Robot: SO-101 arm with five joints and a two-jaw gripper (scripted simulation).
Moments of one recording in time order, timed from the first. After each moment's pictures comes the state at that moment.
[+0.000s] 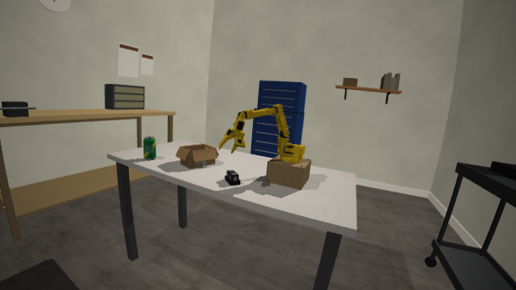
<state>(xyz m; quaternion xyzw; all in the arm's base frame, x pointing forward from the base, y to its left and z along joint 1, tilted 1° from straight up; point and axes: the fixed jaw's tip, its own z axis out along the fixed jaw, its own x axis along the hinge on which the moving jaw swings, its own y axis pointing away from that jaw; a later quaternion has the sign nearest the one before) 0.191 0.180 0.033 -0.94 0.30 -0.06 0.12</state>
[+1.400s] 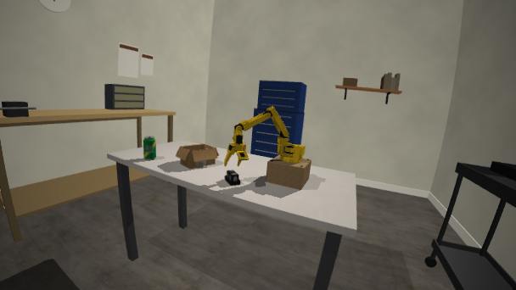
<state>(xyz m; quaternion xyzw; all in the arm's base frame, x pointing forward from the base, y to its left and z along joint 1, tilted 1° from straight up) 0.169 0.159 -0.025 -0.95 0.31 0.00 0.00</state>
